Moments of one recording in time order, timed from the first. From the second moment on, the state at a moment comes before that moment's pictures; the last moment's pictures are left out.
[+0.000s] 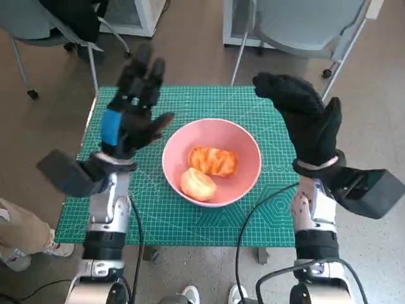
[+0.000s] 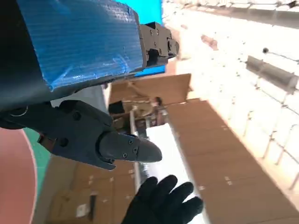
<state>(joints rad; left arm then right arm) -0.58 0.15 0.17 0.37 -0.36 -0.38 -0.44 -0.74 -0.06 -0.19 0.61 0.43 -0.67 0.71</state>
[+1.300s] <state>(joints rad) -0.56 0.15 0.18 0.33 -0.35 -0.43 -0.43 -0.82 -0.07 -0.18 0.69 0.40 -0.78 0.73</state>
